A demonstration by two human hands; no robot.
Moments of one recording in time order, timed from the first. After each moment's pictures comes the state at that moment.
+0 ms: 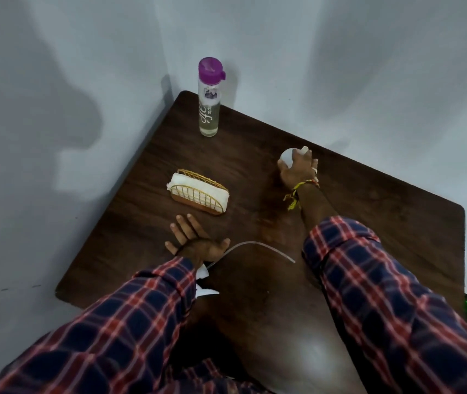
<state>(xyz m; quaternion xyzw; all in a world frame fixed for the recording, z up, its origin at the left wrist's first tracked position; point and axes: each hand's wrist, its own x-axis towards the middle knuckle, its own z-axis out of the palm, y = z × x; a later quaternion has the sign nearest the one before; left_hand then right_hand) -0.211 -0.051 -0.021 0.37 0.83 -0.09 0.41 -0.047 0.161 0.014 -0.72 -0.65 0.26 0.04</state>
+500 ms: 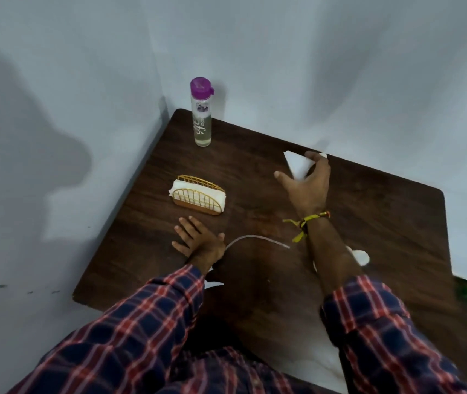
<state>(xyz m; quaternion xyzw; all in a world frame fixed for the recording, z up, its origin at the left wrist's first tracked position) -0.200 -0.054 0.011 0.35 0.85 -0.05 0.38 -0.029 0.052 0.101 -0.66 -0.56 0.27 0.42</state>
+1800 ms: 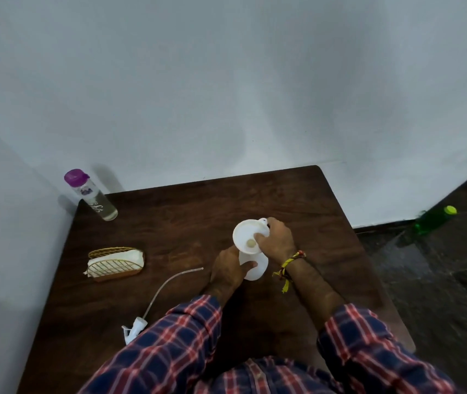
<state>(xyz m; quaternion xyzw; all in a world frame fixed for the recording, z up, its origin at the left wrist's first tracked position) 0.024 -0.062 0.060 0.67 0.62 0.14 0.38 0.159 -0.056 0.122 -0.77 -0.47 0.35 0.25</state>
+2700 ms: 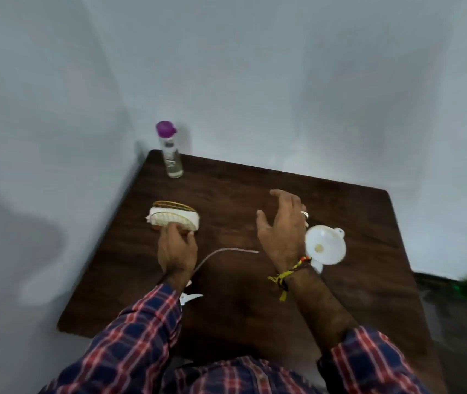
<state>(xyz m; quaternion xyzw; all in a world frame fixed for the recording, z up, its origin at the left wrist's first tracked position) -0.191 -0.081 0.058 0.43 0.83 0.33 0.15 0.004 -0.064 0.165 -0.67 -0.64 0.11 0.36</state>
